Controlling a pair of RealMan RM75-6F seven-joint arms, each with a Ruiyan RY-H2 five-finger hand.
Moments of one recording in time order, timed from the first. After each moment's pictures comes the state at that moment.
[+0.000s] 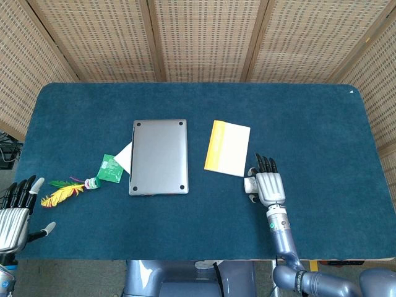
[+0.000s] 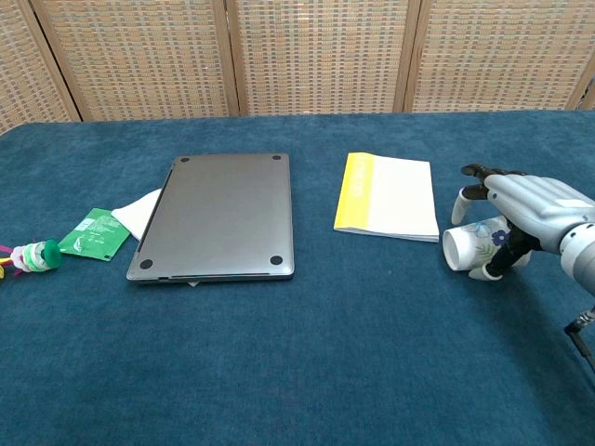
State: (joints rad) left arm -0.03 -1.21 -0.02 -1.66 1.54 1.54 0.18; right arm 0.52 -1.77 0.19 -1.31 -1.08 1.22 -0.46
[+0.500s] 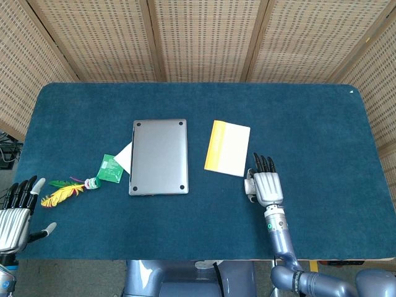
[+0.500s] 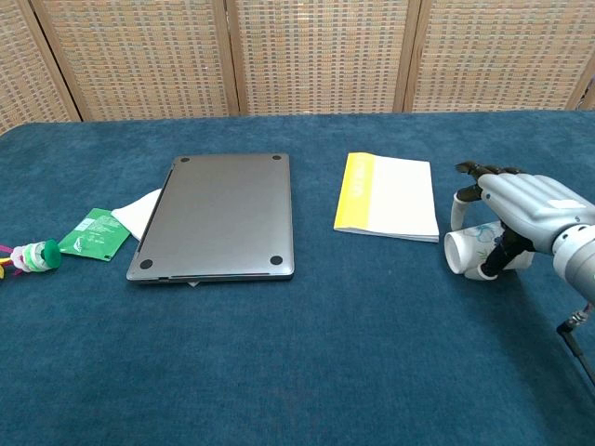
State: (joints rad) left arm -0.03 -1.21 -0.01 -1.66 1.54 1.54 0.19; right arm 0.52 -1.80 0.19 -1.28 -1.11 1.23 -0.48
